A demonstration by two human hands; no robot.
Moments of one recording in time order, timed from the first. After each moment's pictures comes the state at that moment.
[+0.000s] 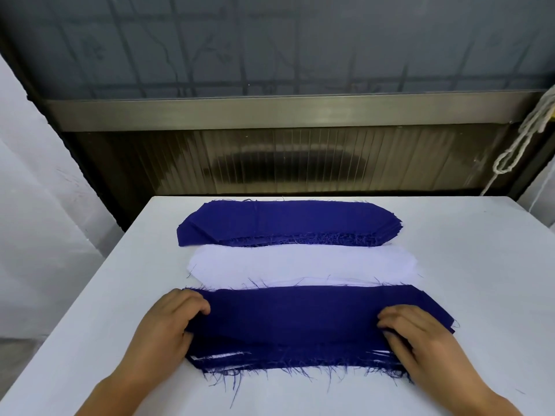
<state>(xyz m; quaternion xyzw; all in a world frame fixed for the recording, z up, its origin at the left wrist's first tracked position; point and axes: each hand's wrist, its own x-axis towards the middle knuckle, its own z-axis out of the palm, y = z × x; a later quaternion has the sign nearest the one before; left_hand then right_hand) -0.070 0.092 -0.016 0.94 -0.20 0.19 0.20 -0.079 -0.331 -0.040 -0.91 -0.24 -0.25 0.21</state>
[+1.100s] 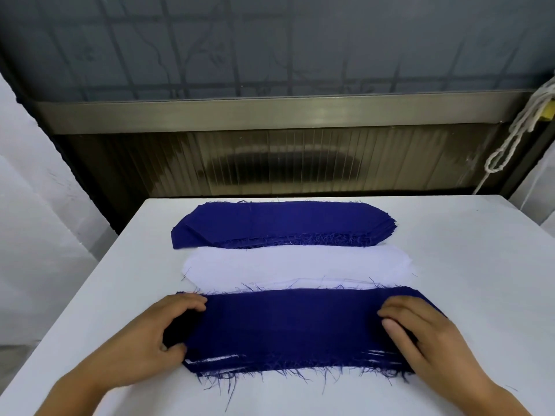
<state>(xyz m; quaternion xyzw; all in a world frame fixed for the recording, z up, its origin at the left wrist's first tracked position) -0.069 0.120 0.000 0.93 -0.17 -0.07 0.33 -0.084 -0.332 -0.018 -0.92 -0.21 -0.24 0.25</state>
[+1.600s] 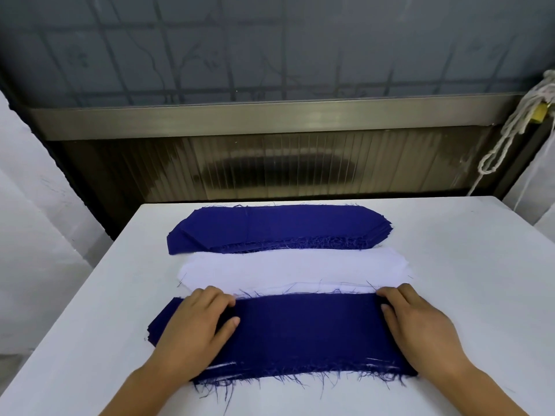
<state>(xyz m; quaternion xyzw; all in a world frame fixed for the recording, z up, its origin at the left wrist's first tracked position) -0.049 0.048 -0.026 0.97 -0.18 0.08 0.16 -0.058 -0.327 -0.029 -0.99 -0.01 -0.10 0.12</state>
